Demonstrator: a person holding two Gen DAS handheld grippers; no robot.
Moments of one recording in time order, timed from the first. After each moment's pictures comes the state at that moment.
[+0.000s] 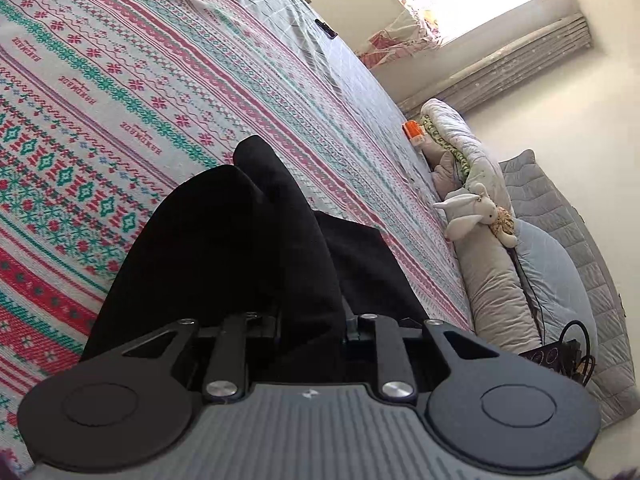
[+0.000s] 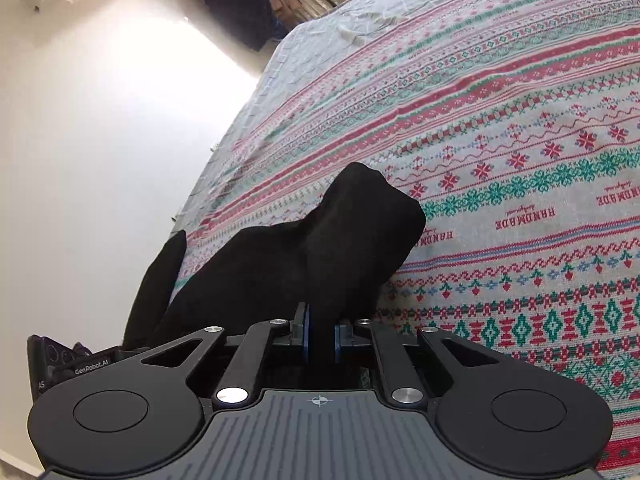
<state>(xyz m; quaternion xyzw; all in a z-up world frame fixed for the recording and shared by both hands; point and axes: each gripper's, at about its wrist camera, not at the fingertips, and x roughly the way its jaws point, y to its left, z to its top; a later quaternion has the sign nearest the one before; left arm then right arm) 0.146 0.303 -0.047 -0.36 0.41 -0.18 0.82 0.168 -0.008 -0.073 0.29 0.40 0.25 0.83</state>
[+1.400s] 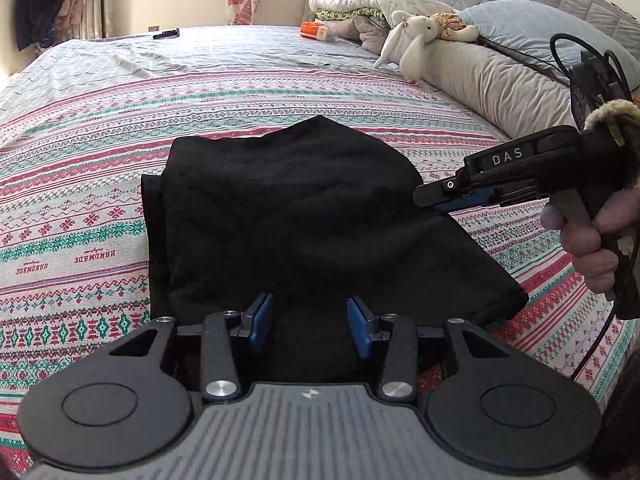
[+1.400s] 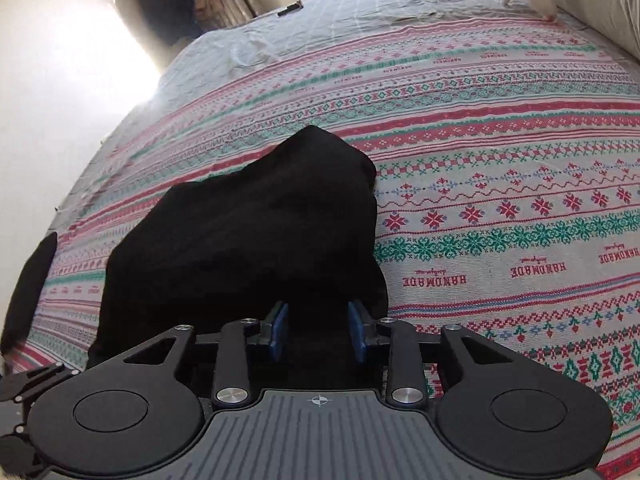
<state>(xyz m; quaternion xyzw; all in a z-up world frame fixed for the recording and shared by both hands) 0.141 0.106 -0.055 0.03 0.39 -0.24 0.89 0.170 -0.132 -0.059 0.19 0.43 0.11 0.88</state>
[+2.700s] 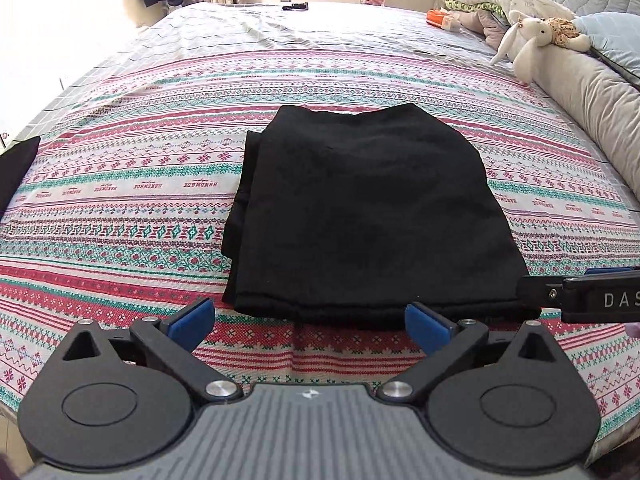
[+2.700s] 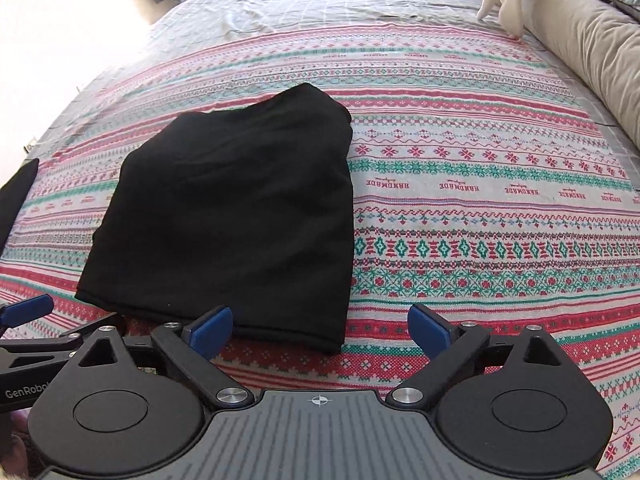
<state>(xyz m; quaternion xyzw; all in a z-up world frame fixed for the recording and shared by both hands) 0.084 0.077 -0.025 0.03 0.44 -0.02 0.90 0.072 -0.108 -0.030 0.07 0.47 0.05 0.88</state>
